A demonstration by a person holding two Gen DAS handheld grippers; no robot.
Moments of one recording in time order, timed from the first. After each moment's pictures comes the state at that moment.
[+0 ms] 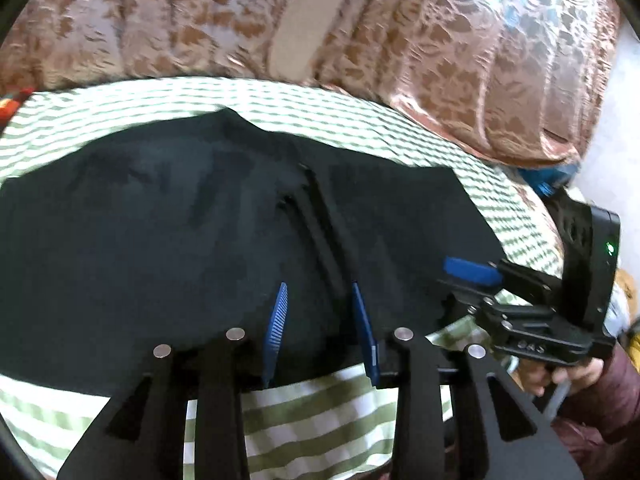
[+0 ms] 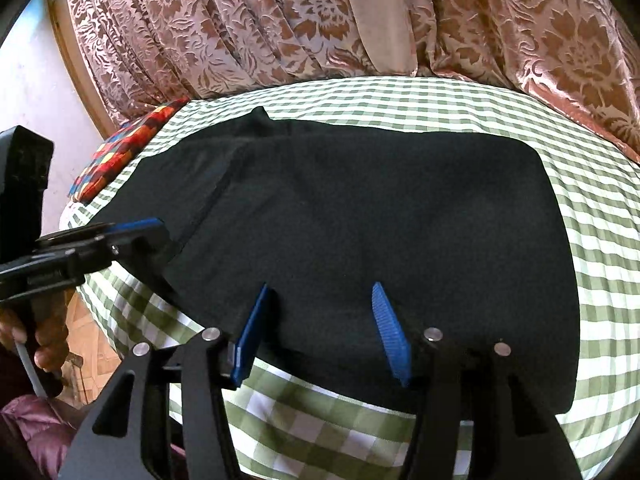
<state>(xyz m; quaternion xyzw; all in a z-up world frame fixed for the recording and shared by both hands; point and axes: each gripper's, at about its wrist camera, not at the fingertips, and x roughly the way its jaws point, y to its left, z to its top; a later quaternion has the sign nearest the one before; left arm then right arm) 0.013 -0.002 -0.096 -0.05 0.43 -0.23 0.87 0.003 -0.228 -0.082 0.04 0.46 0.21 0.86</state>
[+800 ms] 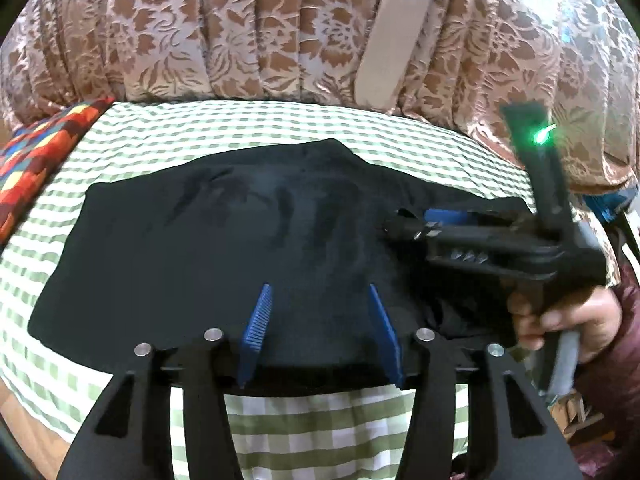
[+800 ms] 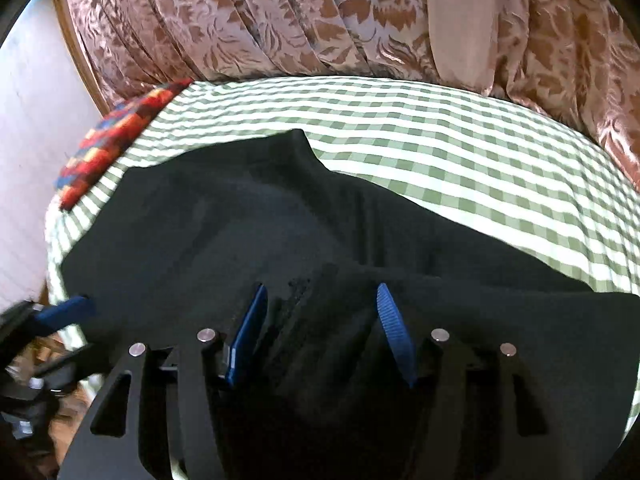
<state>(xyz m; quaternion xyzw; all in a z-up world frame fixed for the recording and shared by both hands) 0.010 0.042 -0.084 -0.03 0.41 -0.11 0.90 0.104 -0.119 -0.094 -0.01 0.49 0.22 0.85</state>
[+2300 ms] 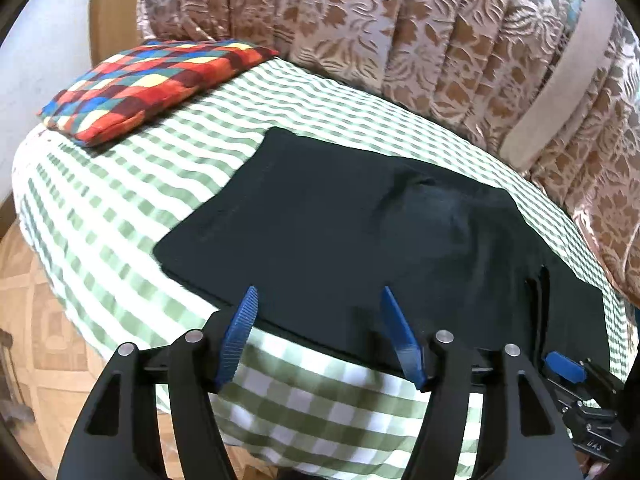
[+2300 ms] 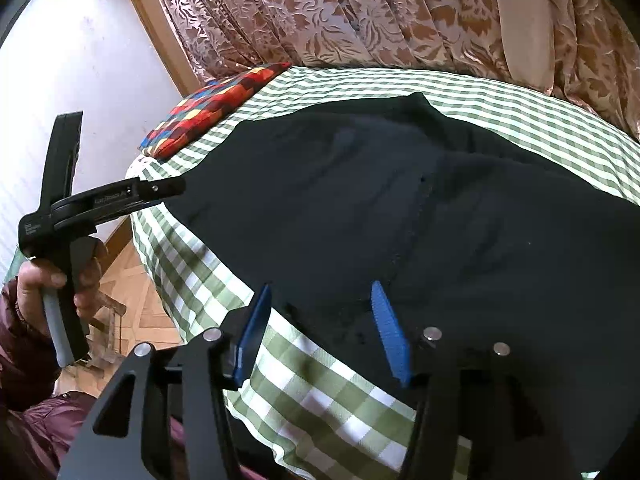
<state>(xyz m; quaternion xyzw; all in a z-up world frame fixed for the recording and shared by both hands) -0.016 0.169 -0.085 -0.14 0.42 0.10 0.89 -0.003 -0.111 -0.082 0.02 0.47 0.35 0.81</state>
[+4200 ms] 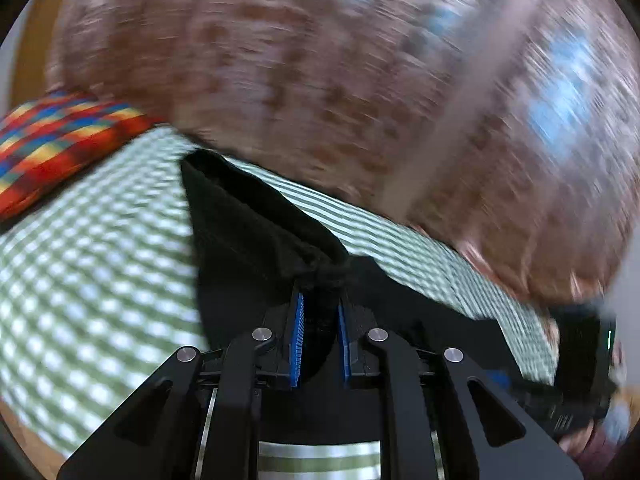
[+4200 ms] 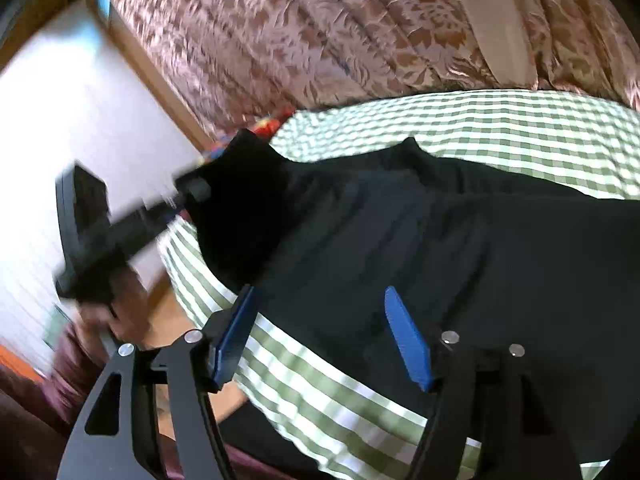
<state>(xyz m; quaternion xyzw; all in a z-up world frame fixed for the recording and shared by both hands) -0.009 0.130 -0.027 -0.16 0.30 -0.12 0.93 0.015 -0.149 -0.046 0.16 0.45 0.36 0.80</state>
